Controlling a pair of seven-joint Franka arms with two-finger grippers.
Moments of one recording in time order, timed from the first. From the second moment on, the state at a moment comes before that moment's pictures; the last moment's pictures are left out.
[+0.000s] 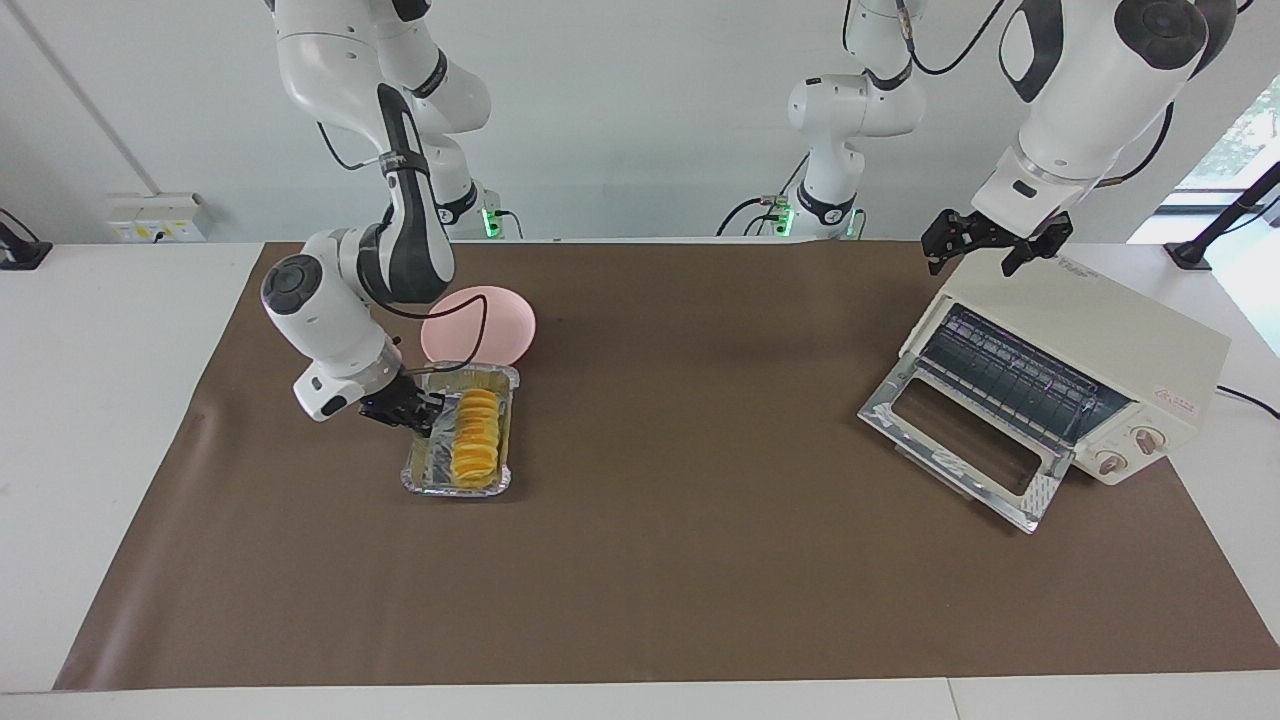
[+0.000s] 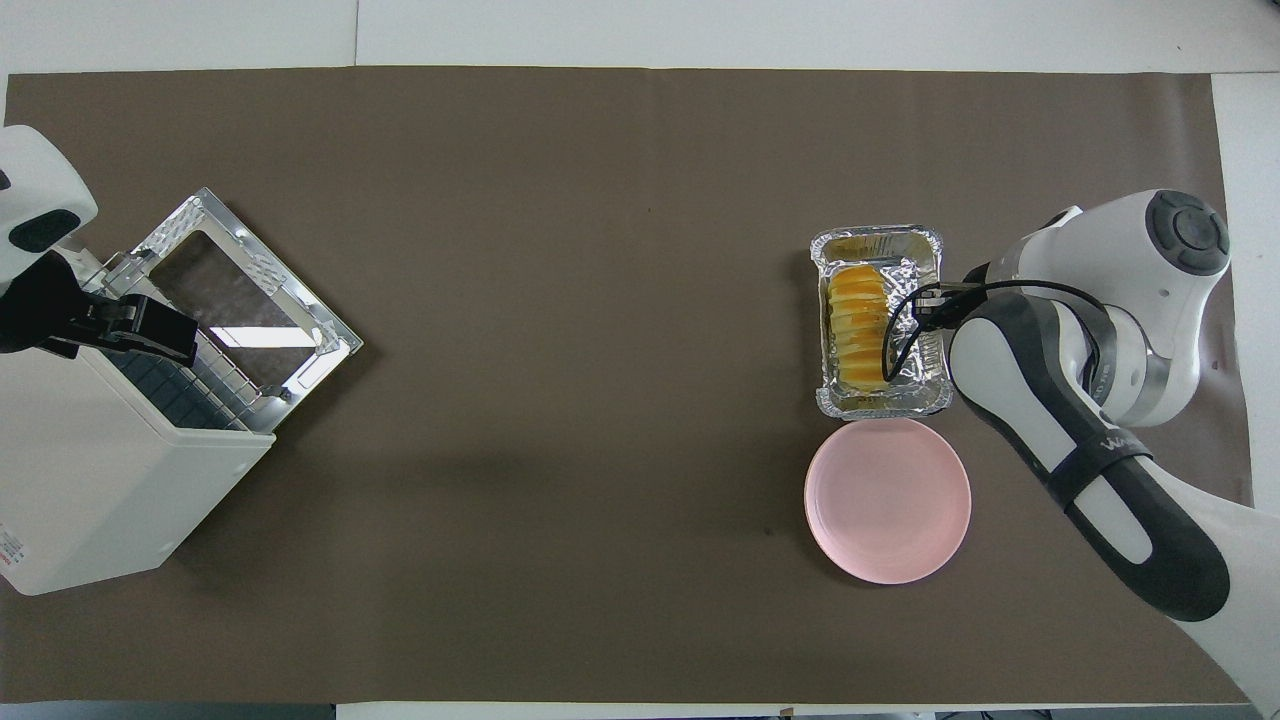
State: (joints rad) left arm -0.11 0.00 -0.02 -1.60 0.05 1.46 0.02; right arm 0.01 0.26 0.04 -2.03 0.18 2.28 0.02
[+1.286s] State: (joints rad) left arm -0.11 0.00 -0.02 -1.60 0.01 1.46 0.03; right arm 0.13 0.21 0.04 -2.09 0.18 2.33 0.02
